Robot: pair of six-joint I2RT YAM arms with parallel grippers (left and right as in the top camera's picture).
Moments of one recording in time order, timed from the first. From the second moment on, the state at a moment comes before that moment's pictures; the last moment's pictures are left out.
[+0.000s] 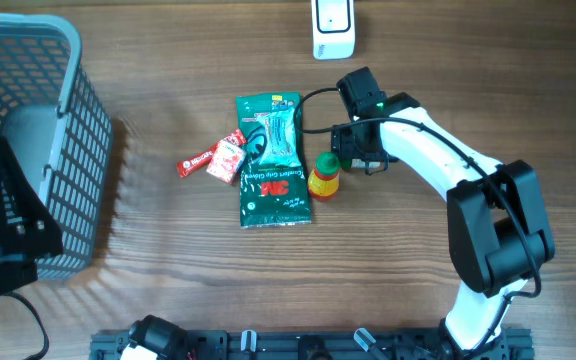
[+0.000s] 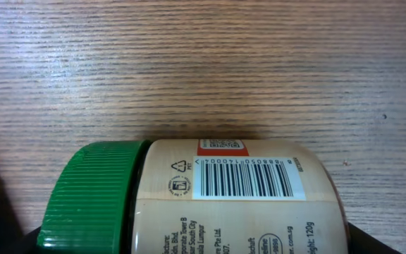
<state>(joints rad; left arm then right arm) -0.42 0.67 1.61 -0.52 -0.43 0.09 0.40 1.96 1.34 -0.74 0.08 0.42</state>
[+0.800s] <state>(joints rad) -0.42 0.67 1.61 -0.53 -0.43 0.09 0.22 2.10 1.39 -0.37 -0.62 0.62</state>
